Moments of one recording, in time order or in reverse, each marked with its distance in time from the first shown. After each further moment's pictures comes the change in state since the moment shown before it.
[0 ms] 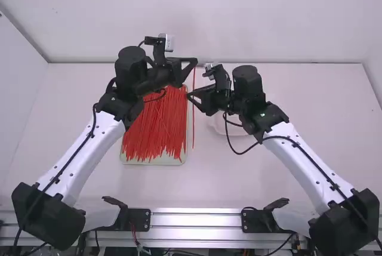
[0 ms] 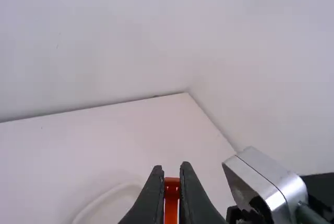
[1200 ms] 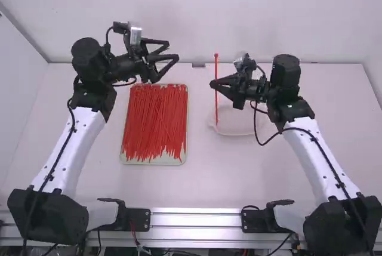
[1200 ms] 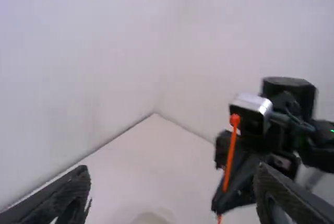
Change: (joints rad) left arm 0.277 0.000 0.000 0.296 0.567 0.114; right arm -0.310 0.000 0.000 0.142 -0.550 -0.363
